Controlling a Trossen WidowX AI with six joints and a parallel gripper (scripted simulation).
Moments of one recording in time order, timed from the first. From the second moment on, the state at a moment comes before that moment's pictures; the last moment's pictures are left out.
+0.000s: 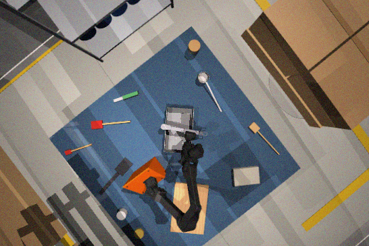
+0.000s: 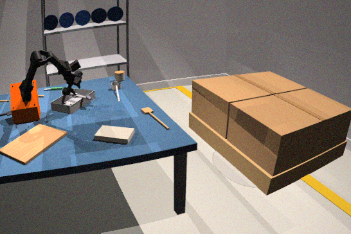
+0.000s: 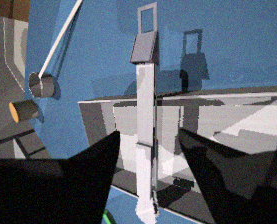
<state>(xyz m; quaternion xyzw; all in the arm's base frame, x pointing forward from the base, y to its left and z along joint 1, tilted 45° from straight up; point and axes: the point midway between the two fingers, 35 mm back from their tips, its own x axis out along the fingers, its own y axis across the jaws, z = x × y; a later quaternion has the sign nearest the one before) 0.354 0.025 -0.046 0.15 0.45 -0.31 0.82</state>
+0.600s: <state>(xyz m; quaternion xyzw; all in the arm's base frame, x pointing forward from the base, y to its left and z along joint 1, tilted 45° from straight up) 0.351 0.024 -0.067 0.15 0.47 -0.32 0.81</state>
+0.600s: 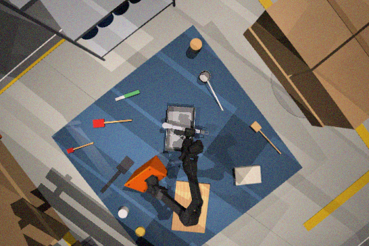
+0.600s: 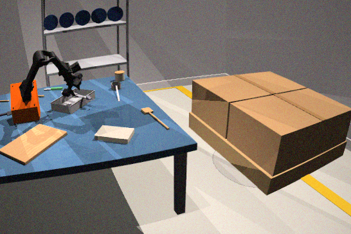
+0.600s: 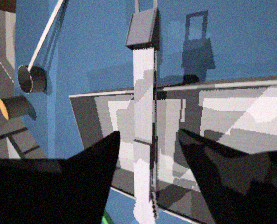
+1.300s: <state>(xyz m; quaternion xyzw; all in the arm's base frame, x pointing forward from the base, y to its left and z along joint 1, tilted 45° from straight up) 0.364 0.012 -0.095 0.15 0.47 -0.32 0.81</state>
